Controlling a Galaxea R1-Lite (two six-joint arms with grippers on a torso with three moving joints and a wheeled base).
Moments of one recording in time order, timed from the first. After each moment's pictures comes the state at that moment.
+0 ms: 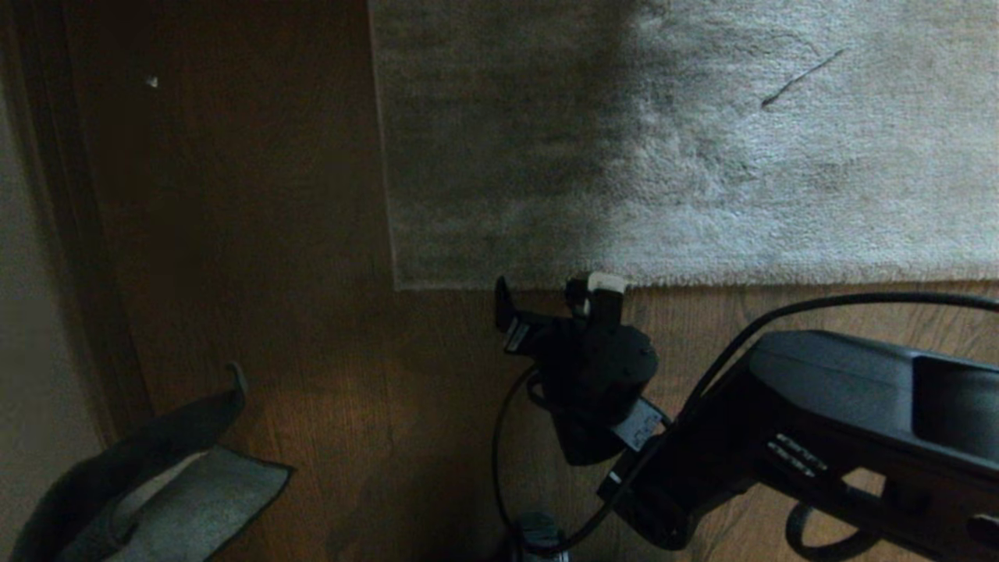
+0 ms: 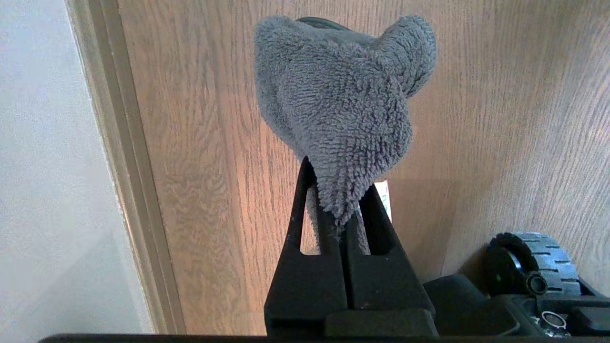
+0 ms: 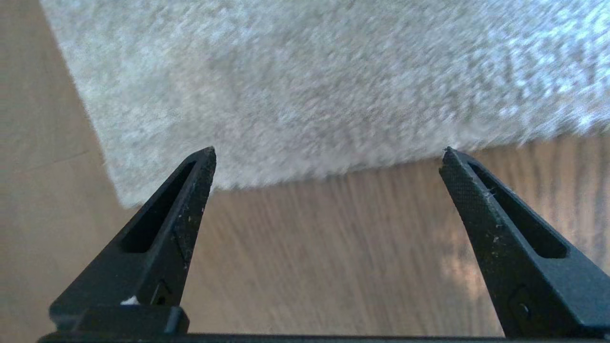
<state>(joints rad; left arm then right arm) -0.01 0.00 0.00 -0.01 0.01 -0.03 0.85 2.31 -1.05 -1.52 -0.61 0.22</state>
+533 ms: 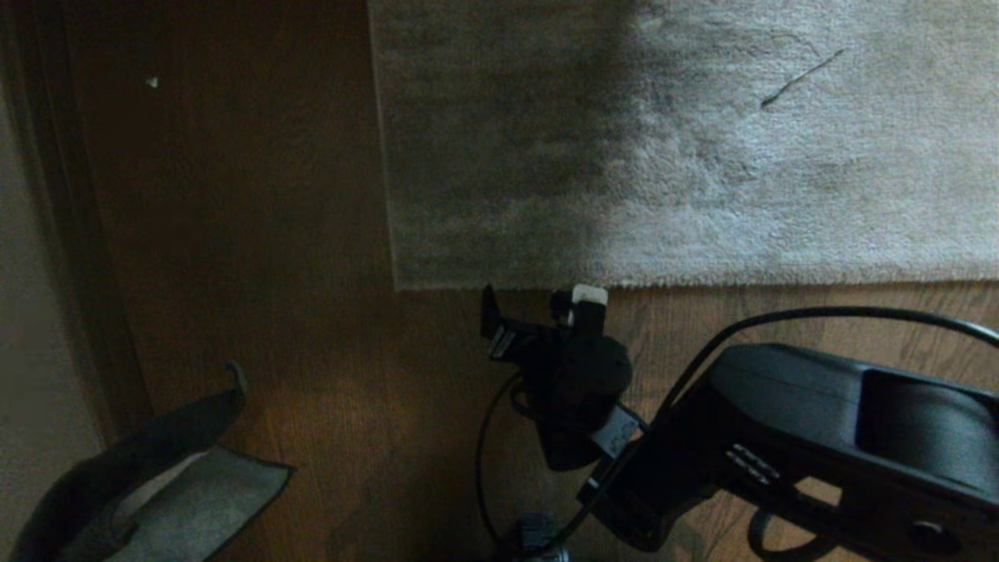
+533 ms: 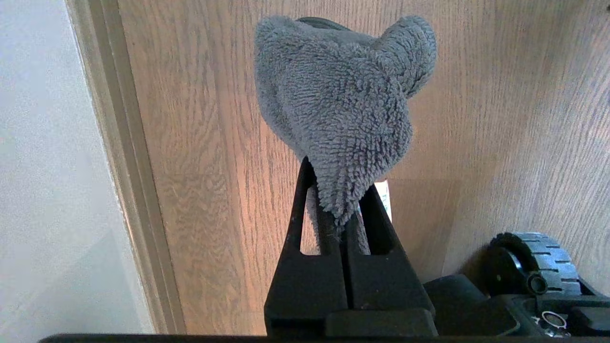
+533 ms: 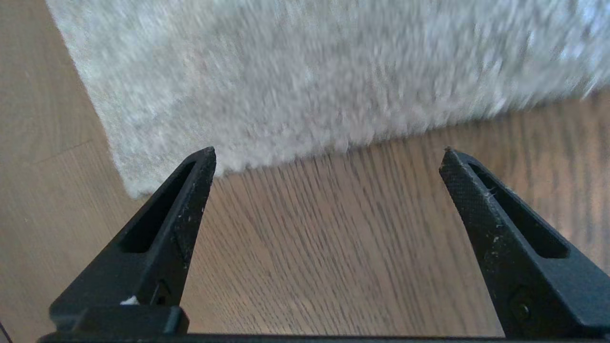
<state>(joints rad) -0.01 0.00 0.00 -0.01 0.01 -0.03 0.86 2.39 -1.12 -1.52 -0.61 0.26</state>
